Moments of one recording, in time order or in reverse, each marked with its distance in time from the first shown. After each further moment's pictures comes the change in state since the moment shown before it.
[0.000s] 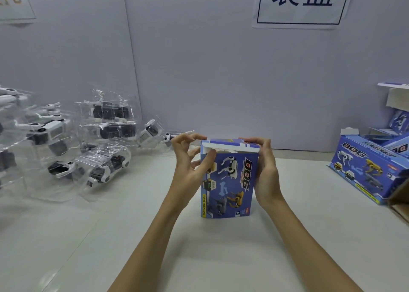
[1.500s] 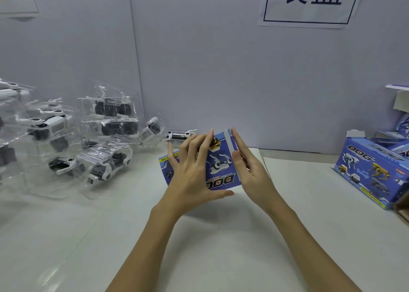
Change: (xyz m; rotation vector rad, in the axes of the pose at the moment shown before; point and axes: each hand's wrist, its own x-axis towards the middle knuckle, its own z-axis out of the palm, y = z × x) left_hand -0.003 -0.014 -0.020 1.062 -0.172 0.276; right_hand -0.007 -0.007 0.015 -0.403 -0.304 0.012
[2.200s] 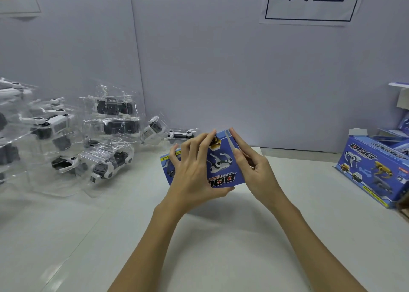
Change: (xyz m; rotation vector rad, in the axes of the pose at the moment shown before) left_hand 0.000 0.003 0.005 -0.034 0.072 -0.019; right_hand 0.004 0.008 -0.007 -0.023 0.034 -0.032
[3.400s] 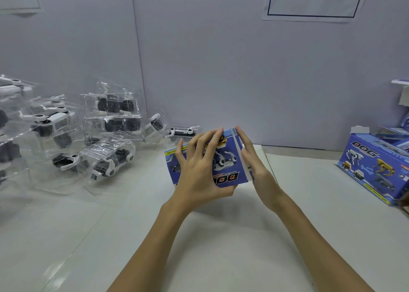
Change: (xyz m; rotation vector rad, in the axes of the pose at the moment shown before) left_hand -0.001 0.004 0.006 -0.030 0.010 0.011; right_hand -0.005 -0.002 0.003 0.158 -0.118 0.086
